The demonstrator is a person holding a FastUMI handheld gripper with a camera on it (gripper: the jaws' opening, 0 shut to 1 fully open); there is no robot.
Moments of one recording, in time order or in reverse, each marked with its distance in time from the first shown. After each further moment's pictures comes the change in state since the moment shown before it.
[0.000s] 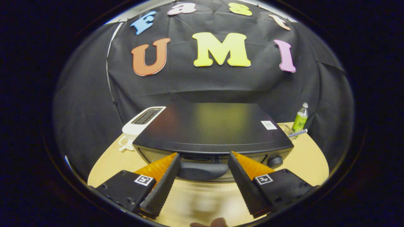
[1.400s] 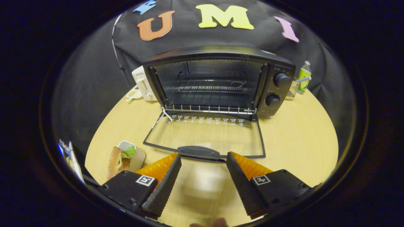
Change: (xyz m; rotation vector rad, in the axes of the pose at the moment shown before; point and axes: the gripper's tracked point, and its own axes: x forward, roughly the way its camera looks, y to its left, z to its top) arm -0.061 -0.001 -0.155 -0.029 0.294 0.071
